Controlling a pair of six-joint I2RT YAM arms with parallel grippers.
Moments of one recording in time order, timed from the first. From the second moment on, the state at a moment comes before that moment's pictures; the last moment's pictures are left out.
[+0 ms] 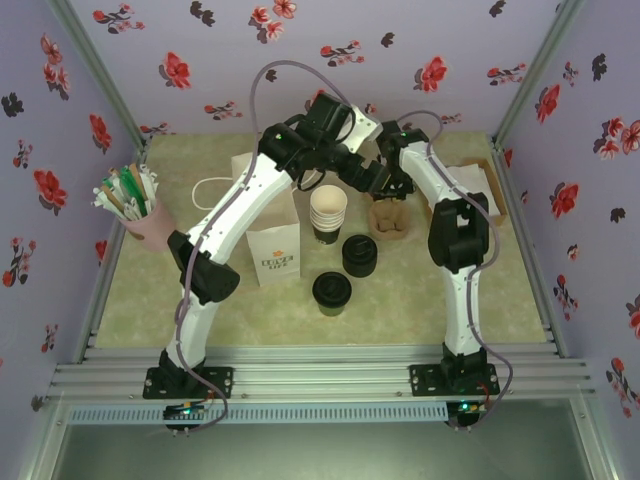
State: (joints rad) left arm -0.79 2.14 2.52 -1.09 0.22 -0.04; right arm 0.30 2.25 2.06 -1.21 -0.01 0.26
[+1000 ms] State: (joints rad) left arm -0.79 2.04 2.37 -1.02 0.26 -0.07; right arm 0.30 2.07 1.81 -1.19 -0.02 0.24
